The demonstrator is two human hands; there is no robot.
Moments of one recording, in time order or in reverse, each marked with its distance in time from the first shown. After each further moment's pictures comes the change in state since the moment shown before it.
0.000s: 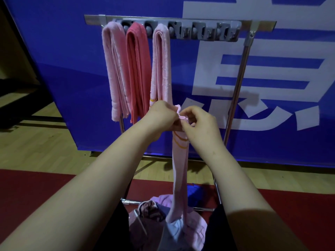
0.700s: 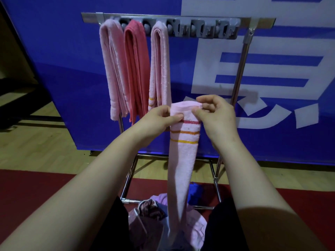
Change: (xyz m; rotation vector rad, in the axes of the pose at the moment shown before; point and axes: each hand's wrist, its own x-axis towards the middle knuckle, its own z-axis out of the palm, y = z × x) left_hand 0.011 -0.036 -0.014 -0.046 -0.155 0.157; right_hand 0.017 0.008 -0.025 0.336 0.125 0.178
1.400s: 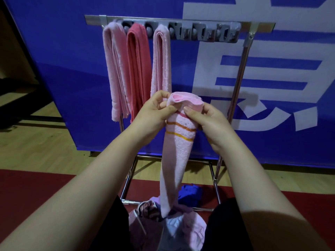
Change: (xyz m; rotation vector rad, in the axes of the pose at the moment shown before) left_hand -0.011 0.017 -0.003 -0.302 0.037 0.201; right_hand 0.000 0.000 0.005 0.221 -0.323 0.182
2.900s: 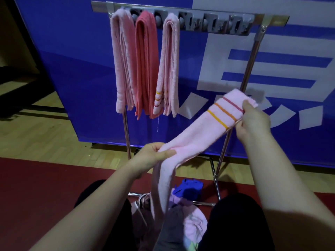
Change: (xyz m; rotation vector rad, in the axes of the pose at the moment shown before) left_hand -0.055 -0.122 -0.055 0.185 -0.018 -0.384; right_hand 0.004 -0.001 -0.045 0.393 0.738 0.228
